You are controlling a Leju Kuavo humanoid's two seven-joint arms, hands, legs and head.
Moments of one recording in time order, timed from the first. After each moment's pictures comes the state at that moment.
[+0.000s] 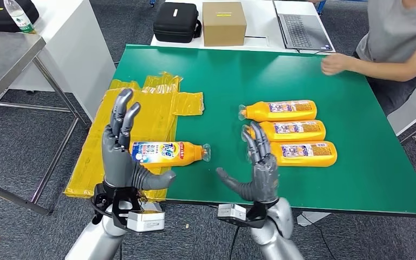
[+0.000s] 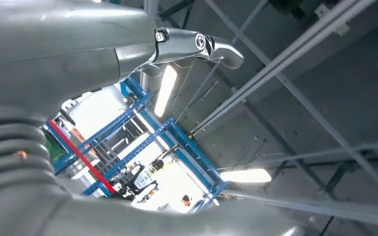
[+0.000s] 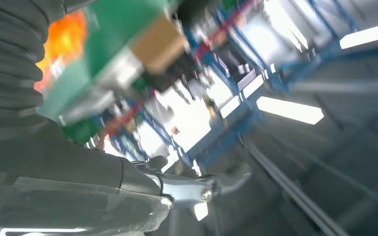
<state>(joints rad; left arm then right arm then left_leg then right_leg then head) -0.23 -0.14 -0.40 -1.64 -0.91 0.70 -0.70 -0.14 0.13 0.36 -1.30 0.75 -0.70 -0.70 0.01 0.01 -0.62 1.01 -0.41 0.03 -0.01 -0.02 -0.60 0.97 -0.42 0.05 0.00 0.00</state>
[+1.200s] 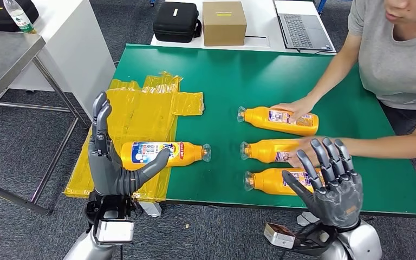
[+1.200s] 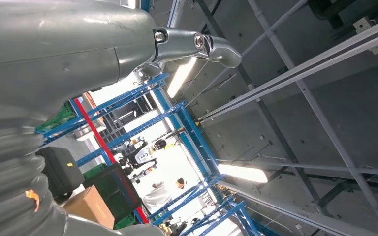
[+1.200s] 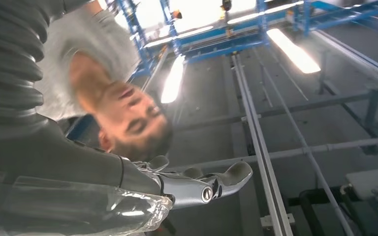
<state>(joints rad) -0.18 -0.09 -0.45 -1.73 -0.69 0.70 -0.70 0.10 -0.04 0.03 -1.85 1.19 -0.70 -0.69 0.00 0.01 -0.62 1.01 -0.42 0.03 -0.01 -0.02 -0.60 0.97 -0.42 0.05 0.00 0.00</state>
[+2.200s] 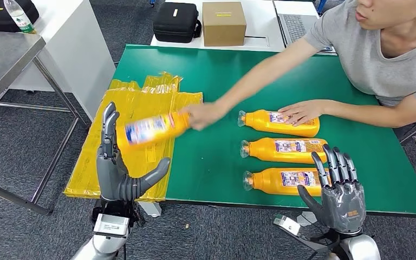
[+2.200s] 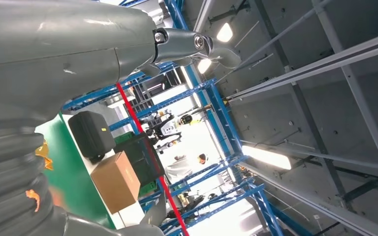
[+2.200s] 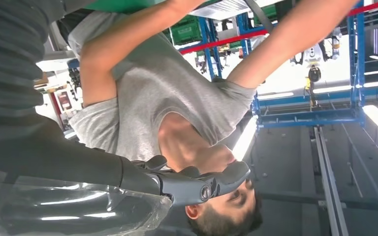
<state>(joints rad) -0.14 -0.06 -0.49 -1.67 -0.53 0.70 -0.70 0.19 -0.18 0.07 -1.69 1.29 -0.70 -0.24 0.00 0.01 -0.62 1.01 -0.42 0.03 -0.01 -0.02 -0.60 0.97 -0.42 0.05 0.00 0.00</state>
